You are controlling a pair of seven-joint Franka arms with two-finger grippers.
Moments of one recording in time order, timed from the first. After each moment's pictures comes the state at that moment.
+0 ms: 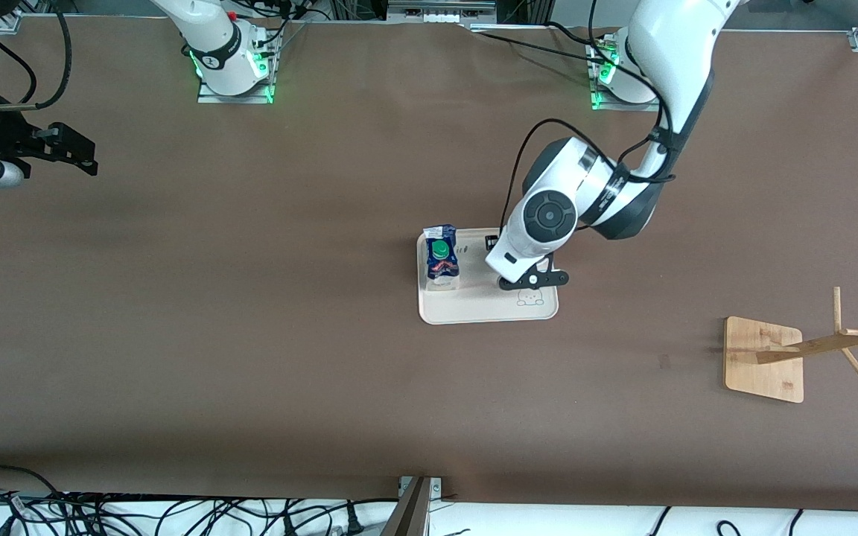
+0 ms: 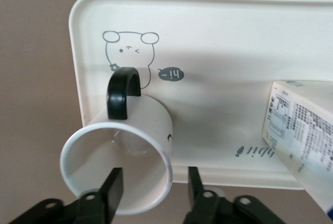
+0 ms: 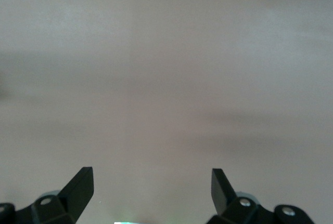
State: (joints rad) left arm -0.36 0.59 -0.22 -1.65 -0.01 1.99 -0.68; right arm 0.02 -0.04 0.01 -1.68 -0.05 1.58 -0.05
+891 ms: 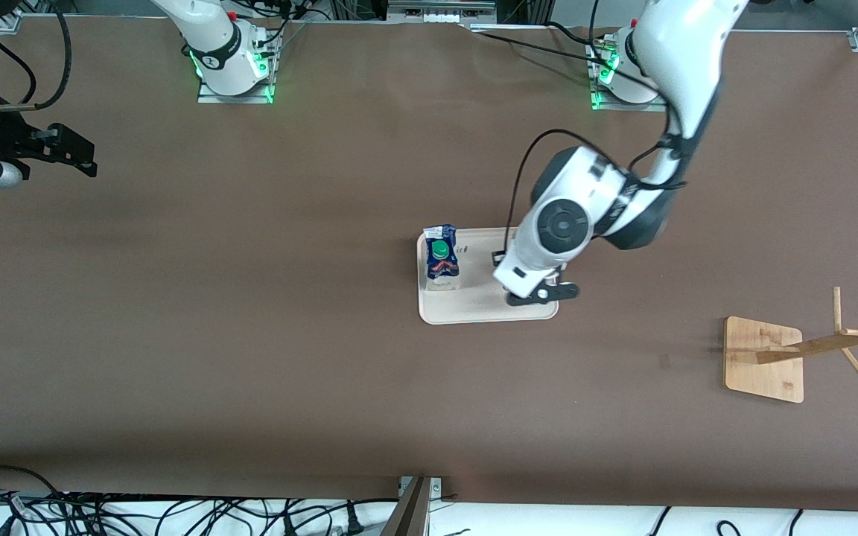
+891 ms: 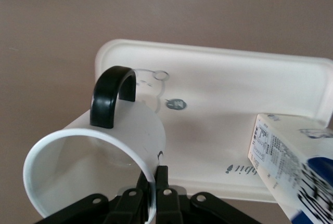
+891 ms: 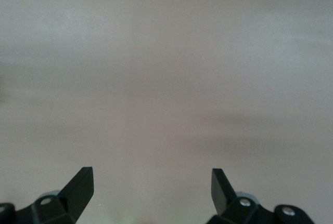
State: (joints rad) left arm -0.32 0.56 -0.19 -1.50 -0.01 1.86 -0.68; right arm 0.02 -0.04 0.01 -1.68 -0.05 1.60 -0.05
